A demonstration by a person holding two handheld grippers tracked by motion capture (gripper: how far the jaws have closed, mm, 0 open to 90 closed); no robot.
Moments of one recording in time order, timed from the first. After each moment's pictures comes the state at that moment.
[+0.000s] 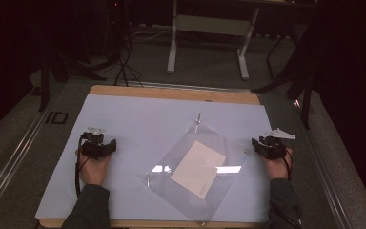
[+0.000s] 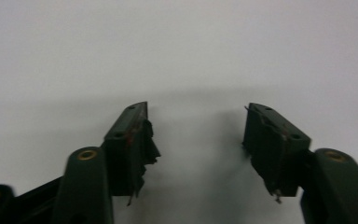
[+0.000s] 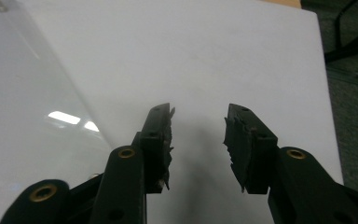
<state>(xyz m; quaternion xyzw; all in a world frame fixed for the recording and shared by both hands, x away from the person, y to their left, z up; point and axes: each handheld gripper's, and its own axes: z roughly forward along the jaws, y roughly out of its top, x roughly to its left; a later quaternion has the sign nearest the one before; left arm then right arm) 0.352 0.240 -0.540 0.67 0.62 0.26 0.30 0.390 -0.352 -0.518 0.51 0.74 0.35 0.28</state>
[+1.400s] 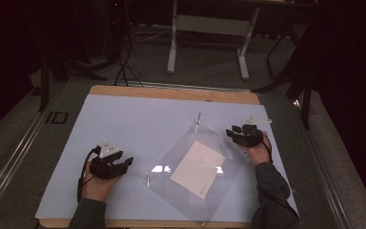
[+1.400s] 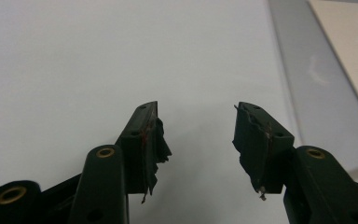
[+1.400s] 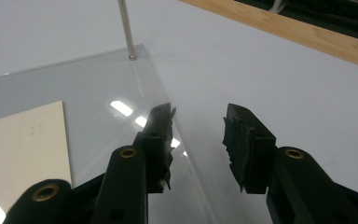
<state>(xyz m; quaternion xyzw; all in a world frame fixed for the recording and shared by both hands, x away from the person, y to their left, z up) 0.279 0.191 -0.507 0.77 0.47 0.20 0.38 0.428 -0.282 -0.503 0.39 0.80 0.41 0.21</state>
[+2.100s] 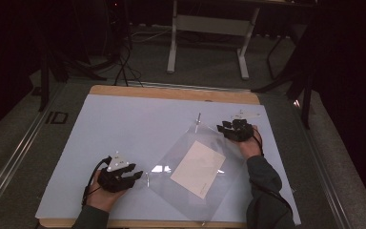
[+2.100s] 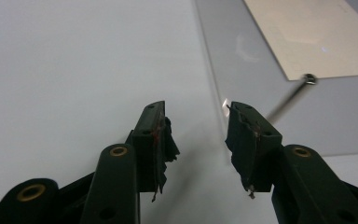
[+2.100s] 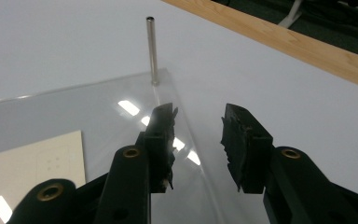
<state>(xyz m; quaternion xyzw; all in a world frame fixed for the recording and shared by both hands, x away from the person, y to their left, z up) 0.255 0.167 -0.517 0.81 0.39 0.15 0.40 0.443 -0.251 -0.496 0.37 0.81 0.41 0.20</state>
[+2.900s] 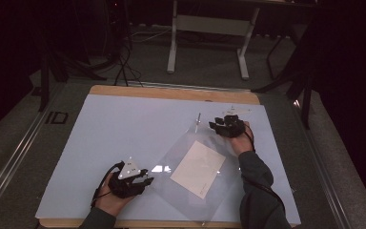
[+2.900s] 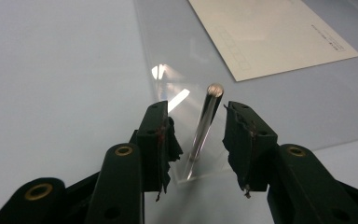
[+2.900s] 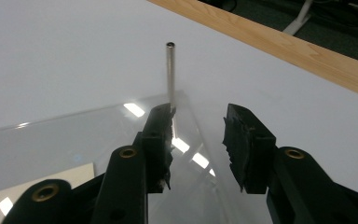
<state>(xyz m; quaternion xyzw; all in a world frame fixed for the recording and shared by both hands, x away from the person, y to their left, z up) 0.250 0.139 -0.523 0.84 0.34 0.14 0.41 0.456 -0.224 -0.495 0.36 0.81 0.42 0.19</state>
